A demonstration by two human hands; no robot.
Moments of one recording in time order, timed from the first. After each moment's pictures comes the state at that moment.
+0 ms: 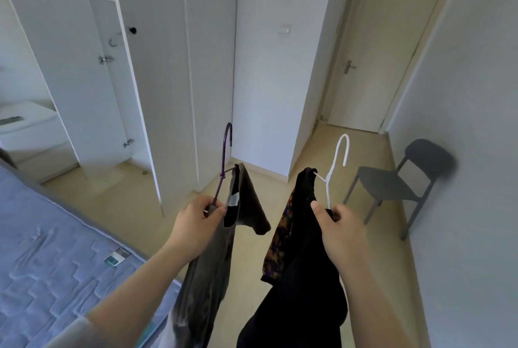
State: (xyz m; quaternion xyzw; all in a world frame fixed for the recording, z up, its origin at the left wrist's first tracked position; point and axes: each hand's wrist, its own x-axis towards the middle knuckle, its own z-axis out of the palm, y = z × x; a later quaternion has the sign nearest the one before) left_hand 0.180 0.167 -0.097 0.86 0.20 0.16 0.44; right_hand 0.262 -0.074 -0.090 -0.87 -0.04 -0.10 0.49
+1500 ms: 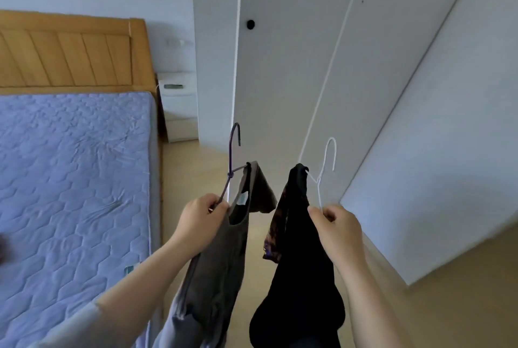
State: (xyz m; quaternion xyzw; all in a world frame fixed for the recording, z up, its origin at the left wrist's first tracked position) left_hand 0.544 0.412 -0.127 0.73 0.52 0.26 0.37; right_hand 0.761 0.289 -0.120 -0.80 -0.38 0.13 0.44
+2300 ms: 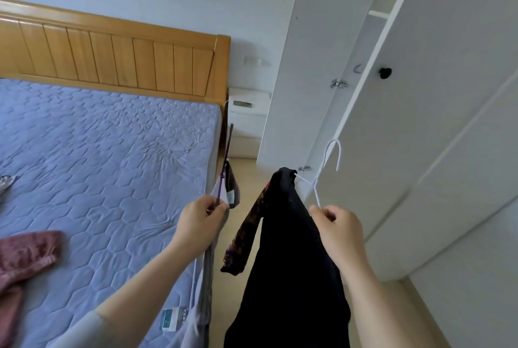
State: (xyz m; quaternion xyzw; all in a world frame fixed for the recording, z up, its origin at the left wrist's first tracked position) left_hand 0.432 0.640 -0.133 0.62 0.61 0.34 0.36; right_hand 0.677 0.589 -0.113 -0.73 -0.52 0.15 0.41
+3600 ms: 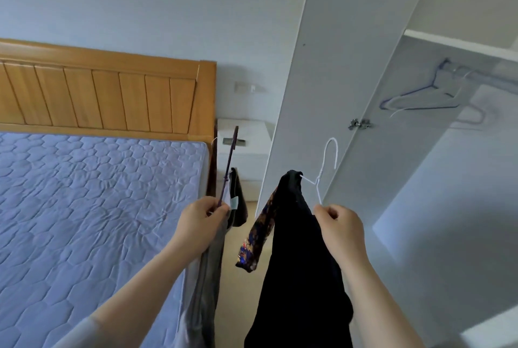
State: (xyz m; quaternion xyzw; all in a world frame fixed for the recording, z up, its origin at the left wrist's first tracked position) left_hand 0.503 1.106 -0.117 0.65 0.58 0.34 0.35; right_hand 0.751 1.045 -0.093 -0.75 -0.47 0.17 0.43
